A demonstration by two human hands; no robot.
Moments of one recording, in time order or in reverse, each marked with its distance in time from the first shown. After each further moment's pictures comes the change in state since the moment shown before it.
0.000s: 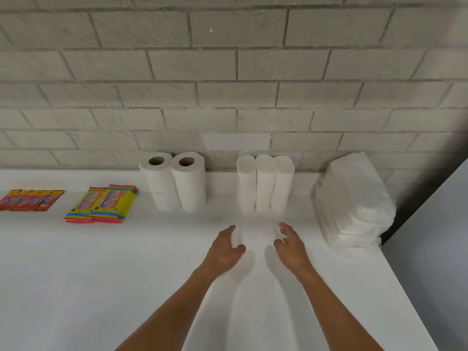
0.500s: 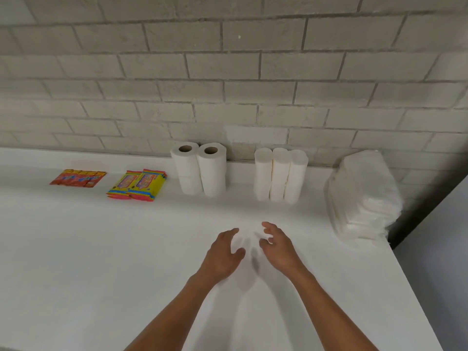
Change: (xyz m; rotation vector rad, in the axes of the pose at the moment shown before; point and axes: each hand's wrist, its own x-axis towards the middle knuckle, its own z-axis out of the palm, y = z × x) left_hand -0.104 -0.021 -0.006 0.050 0.152 0.098; right_hand -0.075 -0.016 0.029 -0.095 -0.196 -0.193
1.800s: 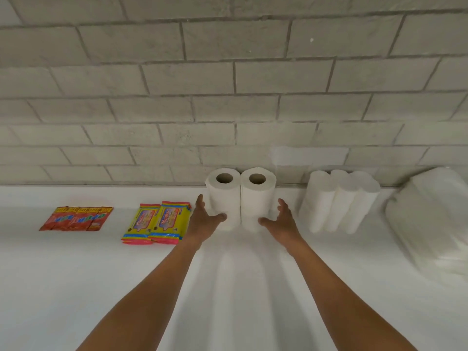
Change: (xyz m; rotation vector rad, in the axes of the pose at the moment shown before) left_hand 0.196 -0.122 -0.205 -0.323 0.152 -0.215; right_hand 0.174 -0.136 0.114 0.153 0.155 0.125
